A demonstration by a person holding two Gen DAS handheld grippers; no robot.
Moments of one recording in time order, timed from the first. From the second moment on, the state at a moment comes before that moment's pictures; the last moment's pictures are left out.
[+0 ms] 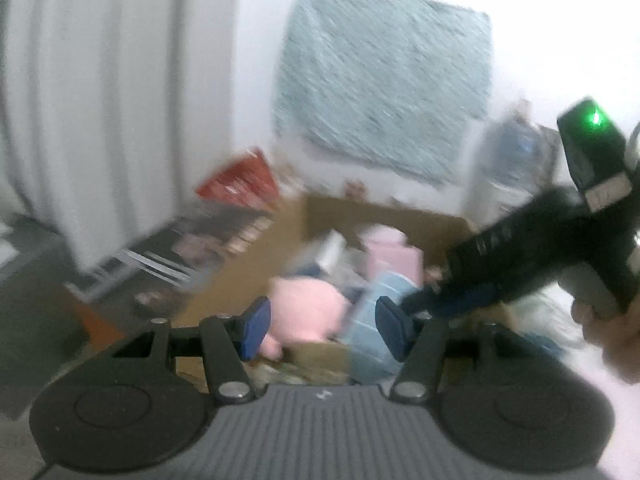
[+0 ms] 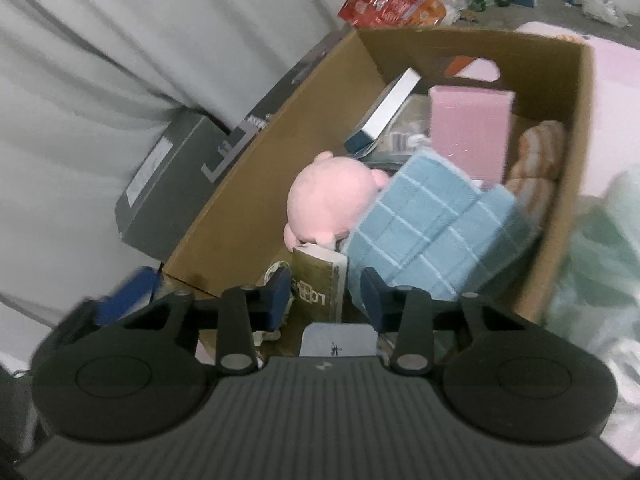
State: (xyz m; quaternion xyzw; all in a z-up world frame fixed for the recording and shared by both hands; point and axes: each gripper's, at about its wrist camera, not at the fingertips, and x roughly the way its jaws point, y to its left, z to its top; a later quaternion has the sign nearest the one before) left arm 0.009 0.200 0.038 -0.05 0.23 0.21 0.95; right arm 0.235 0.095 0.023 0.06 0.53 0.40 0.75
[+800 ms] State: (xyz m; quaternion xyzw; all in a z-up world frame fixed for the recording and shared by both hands) left arm -0.024 0.235 0.023 -0.06 0.21 0.29 0.93; right arm 0.253 0.186 -0.037 -0.02 0.58 0.41 0.70
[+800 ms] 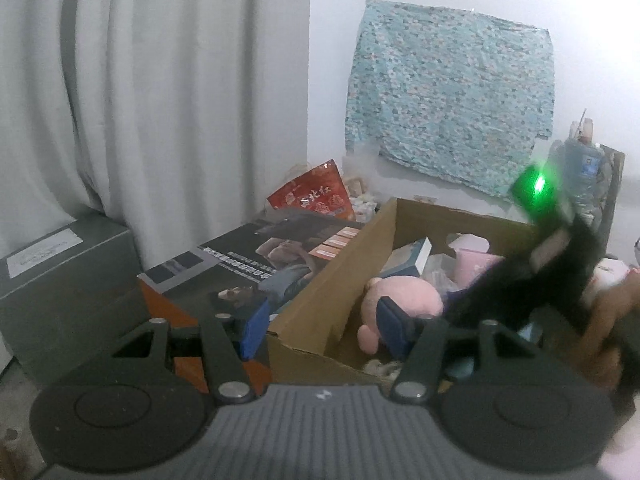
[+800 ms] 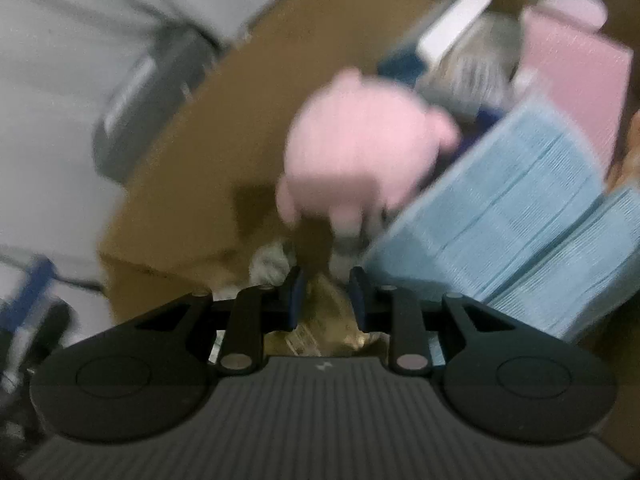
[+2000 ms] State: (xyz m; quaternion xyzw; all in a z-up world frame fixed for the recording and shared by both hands) left arm -0.030 0.221 0.008 -0.07 0.22 0.27 0.94; right arm 0.274 0.156 0.005 -0.03 0.57 0.34 0.75
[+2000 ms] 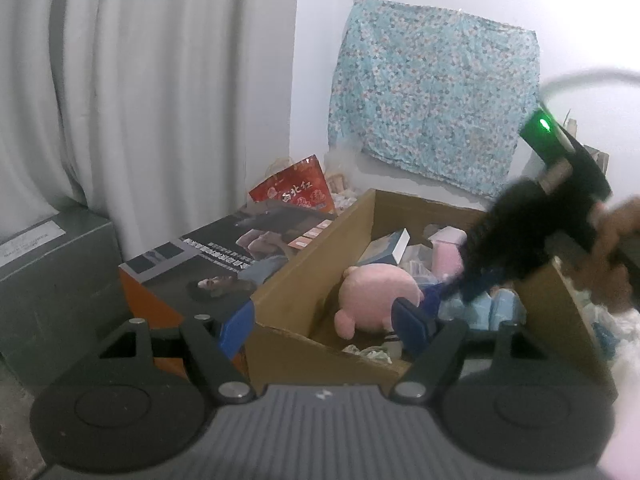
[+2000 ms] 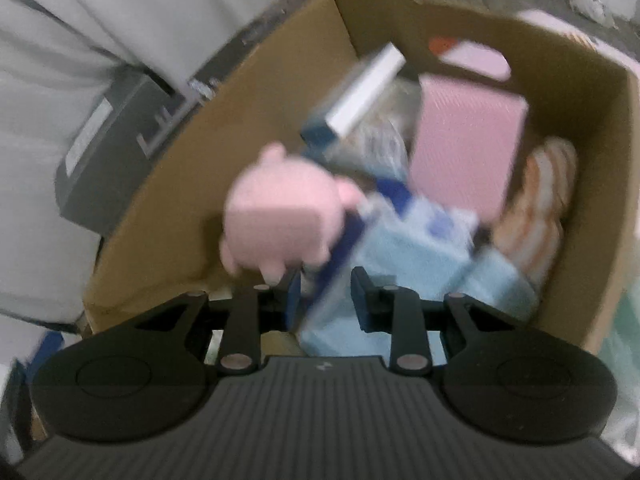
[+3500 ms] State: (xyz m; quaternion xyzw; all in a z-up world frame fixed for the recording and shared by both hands) left arm -0.026 0.225 0.012 -0.07 0.23 0.27 0.93; right arm 0.307 0.190 -0.033 -0.21 0.60 0.28 0.72
